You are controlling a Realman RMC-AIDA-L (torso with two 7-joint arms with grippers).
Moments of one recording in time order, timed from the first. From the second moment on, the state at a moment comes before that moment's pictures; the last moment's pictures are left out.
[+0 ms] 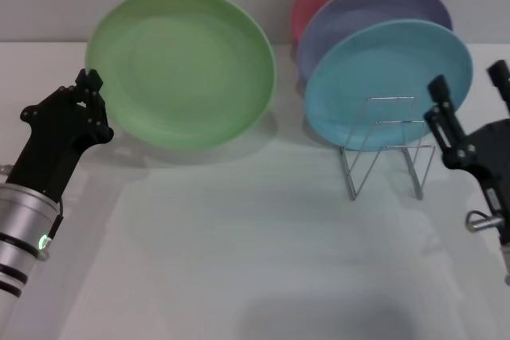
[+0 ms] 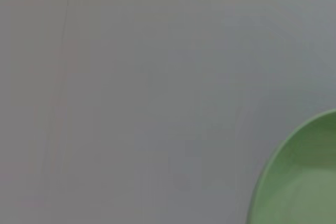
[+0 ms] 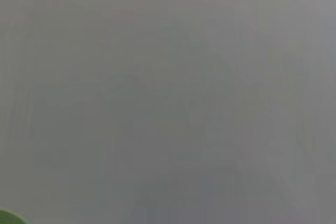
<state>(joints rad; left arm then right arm) -0.22 -2.08 2.14 0.56 -0.50 1.08 -0.16 0.27 2.08 0.26 0.46 -1.91 -1.64 -0.16</state>
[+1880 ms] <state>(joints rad) -0.15 -2.08 2.57 0.78 -1.11 1.17 0.45 0.51 2.09 0.26 0.56 -1.91 -1.08 -0.16</state>
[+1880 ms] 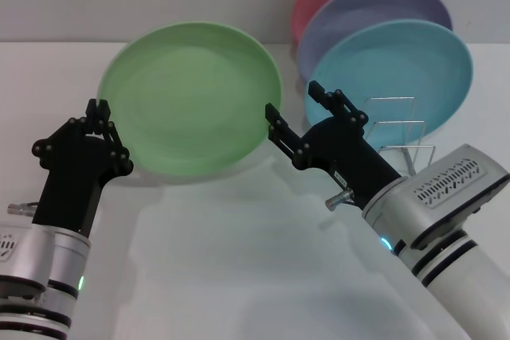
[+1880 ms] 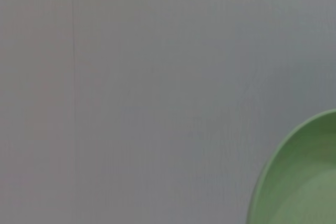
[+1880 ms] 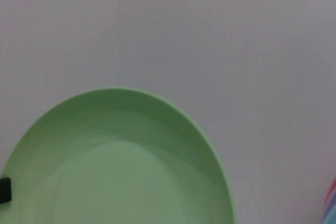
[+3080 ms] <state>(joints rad) -0.14 -2.08 2.66 0.82 -1.24 1.20 0.56 0.53 2.09 0.26 0.56 -1.92 -1.02 -0.16</state>
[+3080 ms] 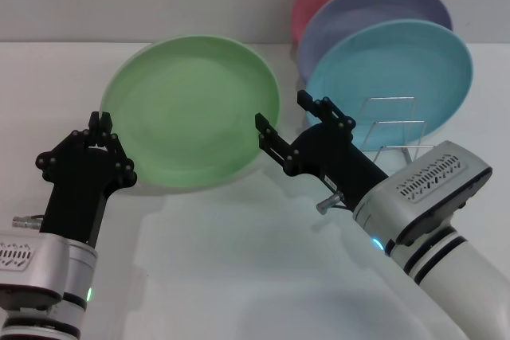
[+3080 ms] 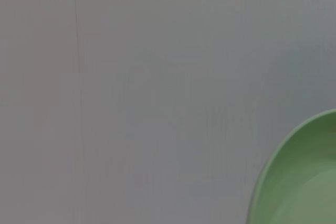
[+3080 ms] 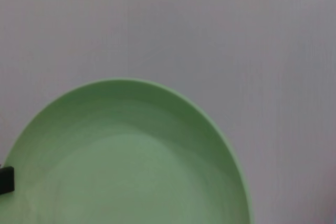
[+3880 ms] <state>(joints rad) -0.15 -2.08 2.67 0.83 -1.27 1.19 0.58 0.55 2.09 0.29 0.55 -1.91 -0.99 -0.16</state>
